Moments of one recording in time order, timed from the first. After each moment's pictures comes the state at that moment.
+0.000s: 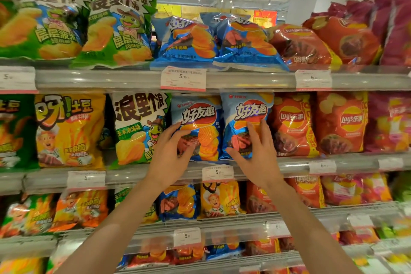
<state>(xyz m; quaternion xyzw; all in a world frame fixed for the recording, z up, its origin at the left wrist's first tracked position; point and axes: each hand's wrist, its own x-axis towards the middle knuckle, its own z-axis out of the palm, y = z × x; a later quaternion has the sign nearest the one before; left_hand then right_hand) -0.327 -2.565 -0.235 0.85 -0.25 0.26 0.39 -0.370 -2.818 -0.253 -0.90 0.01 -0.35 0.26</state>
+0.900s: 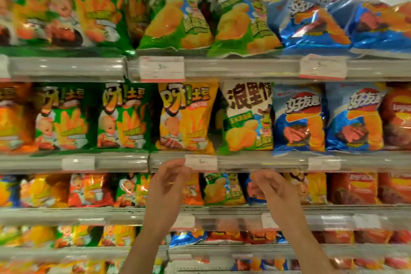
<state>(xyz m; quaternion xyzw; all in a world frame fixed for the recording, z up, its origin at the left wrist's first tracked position) -0.399 -2.300 -0.269 0.72 -0.04 0.14 0.68 -0.418 -2.547 -0.297 -0.70 0.08 -0.17 0.68</state>
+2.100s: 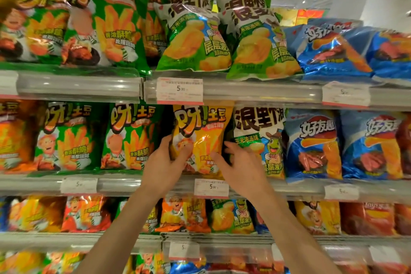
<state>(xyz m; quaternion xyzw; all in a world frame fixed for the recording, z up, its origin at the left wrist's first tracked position) -0.291 -2.269 -0.218 0.87 -0.08 0.19 0.44 -0.318 -2.468 -0.207 -0.94 -0.03 -0.24 0.24</state>
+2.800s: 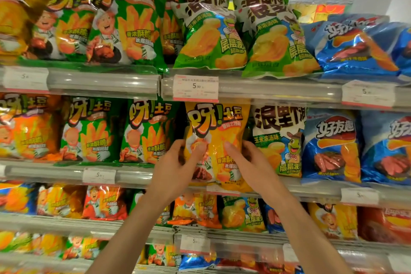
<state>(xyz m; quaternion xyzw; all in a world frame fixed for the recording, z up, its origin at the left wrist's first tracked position) -0.331 -2.260 -0.206 0.85 -0.08 0.14 0.51 -0.342 -2.459 -0.190 -0.80 -0.02 -0.06 0.59</state>
